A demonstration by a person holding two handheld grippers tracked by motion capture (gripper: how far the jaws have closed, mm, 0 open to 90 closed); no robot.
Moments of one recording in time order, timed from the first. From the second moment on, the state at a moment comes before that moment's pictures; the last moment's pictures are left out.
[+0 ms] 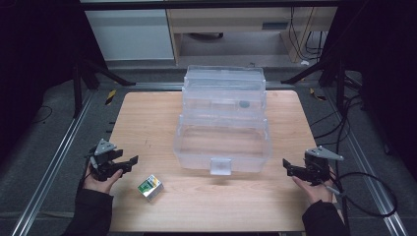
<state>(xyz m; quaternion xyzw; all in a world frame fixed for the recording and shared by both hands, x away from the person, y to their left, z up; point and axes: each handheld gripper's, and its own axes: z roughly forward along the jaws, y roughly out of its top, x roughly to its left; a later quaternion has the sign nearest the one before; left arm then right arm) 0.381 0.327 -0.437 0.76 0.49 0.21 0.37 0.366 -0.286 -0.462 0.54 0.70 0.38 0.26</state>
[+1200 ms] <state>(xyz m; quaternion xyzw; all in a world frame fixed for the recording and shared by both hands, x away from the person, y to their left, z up) 0.347 0.274 -0.442 0.86 0.38 0.12 0.31 0.367 -0.263 -0.471 0.52 0.75 0.32 0.26</state>
